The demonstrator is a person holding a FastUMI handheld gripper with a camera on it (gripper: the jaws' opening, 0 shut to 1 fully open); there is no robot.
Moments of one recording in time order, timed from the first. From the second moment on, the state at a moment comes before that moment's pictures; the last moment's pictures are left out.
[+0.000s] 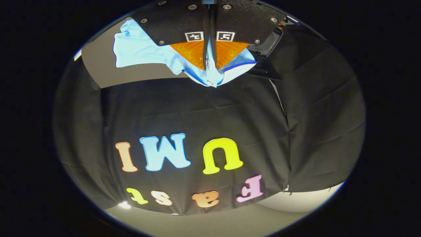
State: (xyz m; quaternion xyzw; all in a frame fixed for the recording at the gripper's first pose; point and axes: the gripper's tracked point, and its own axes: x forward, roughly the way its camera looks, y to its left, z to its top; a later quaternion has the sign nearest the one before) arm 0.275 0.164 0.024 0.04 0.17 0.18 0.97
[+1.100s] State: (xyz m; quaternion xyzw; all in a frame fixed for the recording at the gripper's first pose) arm 0.235 0.361 -0.035 0.02 0.18 0.26 0.95
